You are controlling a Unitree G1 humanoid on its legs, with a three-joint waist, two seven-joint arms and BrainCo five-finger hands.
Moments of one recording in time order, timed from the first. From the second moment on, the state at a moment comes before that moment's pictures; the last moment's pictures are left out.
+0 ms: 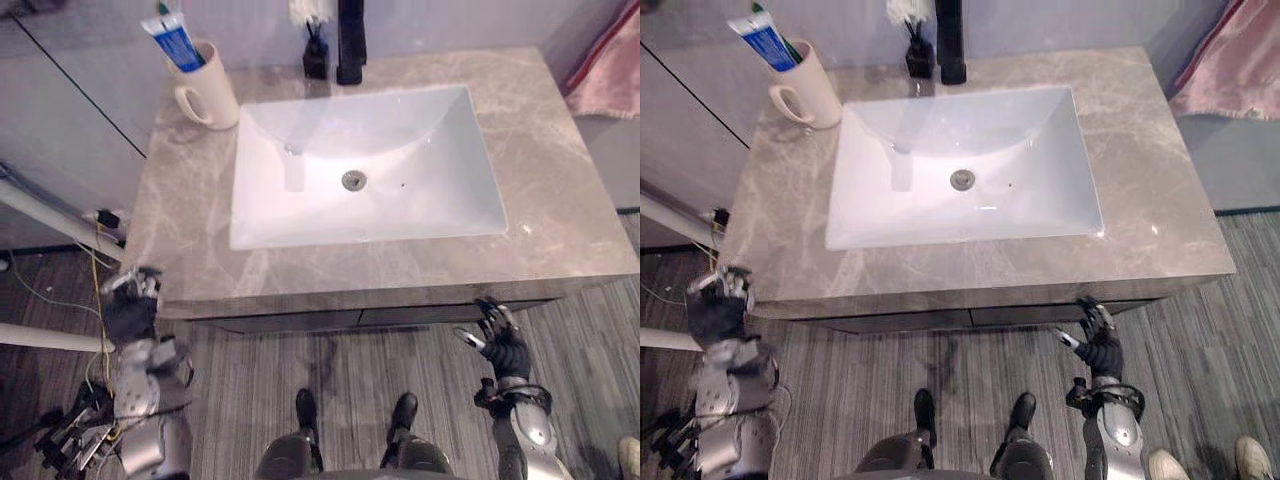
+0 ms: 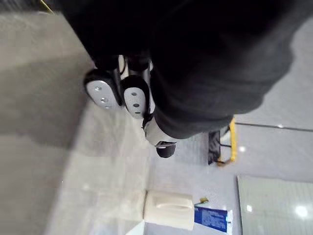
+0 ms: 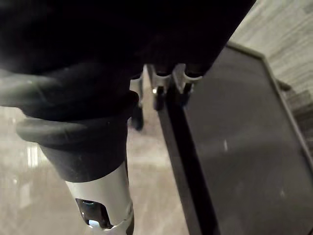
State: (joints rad) left arm 0.24 0.05 0.35 -0.14 -0.47 -0.21 0.06; right arm 0.30 -0.02 -0.28 0.03 0.24 -0.11 0.05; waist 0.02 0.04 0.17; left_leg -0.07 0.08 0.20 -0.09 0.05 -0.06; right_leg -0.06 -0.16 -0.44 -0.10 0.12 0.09
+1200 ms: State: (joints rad) left arm 0.18 -0.01 0.12 0.75 -0.19 -0.12 0.03; right arm 0.18 -0.01 -0.05 0.67 0.07 -0.11 -0.02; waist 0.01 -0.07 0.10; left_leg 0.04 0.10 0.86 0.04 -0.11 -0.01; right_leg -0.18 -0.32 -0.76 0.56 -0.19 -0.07
